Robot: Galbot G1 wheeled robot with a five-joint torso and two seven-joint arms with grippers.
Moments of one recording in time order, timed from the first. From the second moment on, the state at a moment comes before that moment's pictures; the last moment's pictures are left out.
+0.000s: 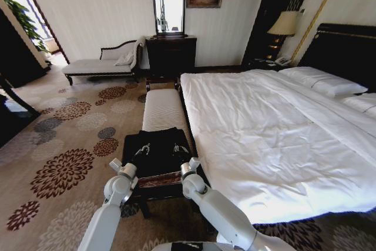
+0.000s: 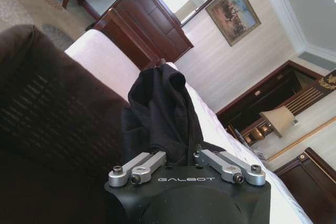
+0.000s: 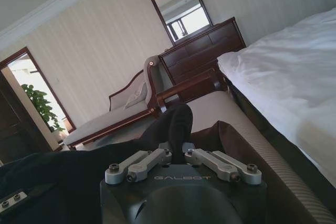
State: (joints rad) left arm 1.20 -1.33 -0.49 -1.75 -1.11 0.28 0.01; right arm -0.87 1.32 -0.27 1.54 0.76 0.20 0.44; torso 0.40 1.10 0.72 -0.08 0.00
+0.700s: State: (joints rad) left arm 1.16 -1.35 -0.48 -1.69 -1.09 0.28 -0.03; right arm -0.74 1.35 -0.32 1.42 0.80 0.21 0.41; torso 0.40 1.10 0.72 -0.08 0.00
